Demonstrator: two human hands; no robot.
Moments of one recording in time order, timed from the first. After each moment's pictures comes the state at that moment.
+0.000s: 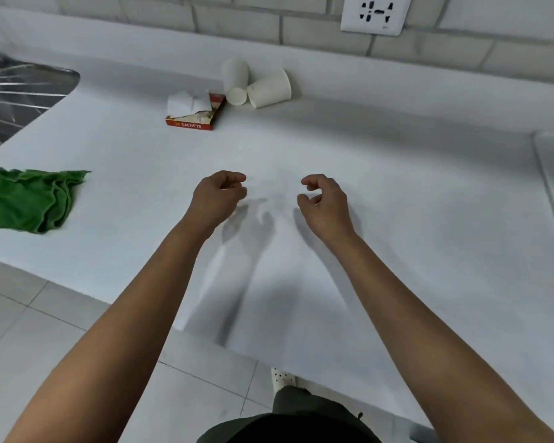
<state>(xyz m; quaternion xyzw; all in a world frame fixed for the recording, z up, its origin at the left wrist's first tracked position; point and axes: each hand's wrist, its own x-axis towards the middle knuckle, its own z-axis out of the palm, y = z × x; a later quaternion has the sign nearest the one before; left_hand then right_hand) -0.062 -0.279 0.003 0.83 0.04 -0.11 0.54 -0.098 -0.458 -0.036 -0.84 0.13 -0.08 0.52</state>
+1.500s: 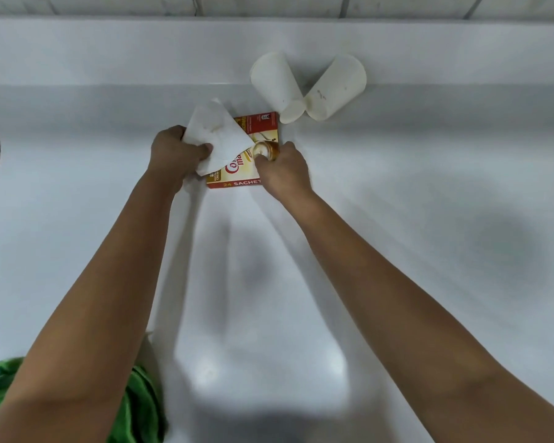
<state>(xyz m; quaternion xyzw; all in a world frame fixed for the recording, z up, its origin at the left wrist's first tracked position) 0.295 -0.136 -0.039 0.87 -0.01 -0.16 0.46 0.195 -0.258 -0.042 -0.80 0.36 -0.05 0.47</state>
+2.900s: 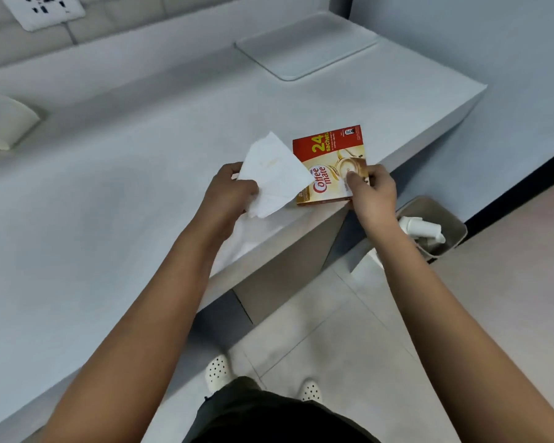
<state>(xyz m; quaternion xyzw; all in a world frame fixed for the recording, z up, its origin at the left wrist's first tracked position) -0.230 -0.363 0.009 0.69 -0.26 -0.42 0.52 -0.418 -0.450 -0.012 -0.54 0.56 -0.41 0.47</state>
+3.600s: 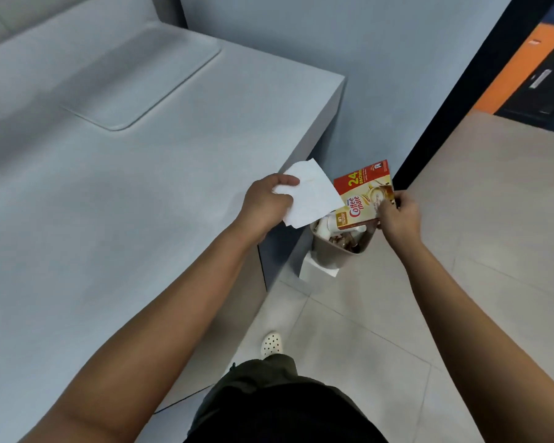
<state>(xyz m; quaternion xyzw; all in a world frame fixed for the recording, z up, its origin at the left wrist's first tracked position) -0.423 -0.594 -0.025 0.62 -0.48 -0.51 0.35 -0.640 -0.599 -0.082 -0.38 0.75 -0.41 0.35</state>
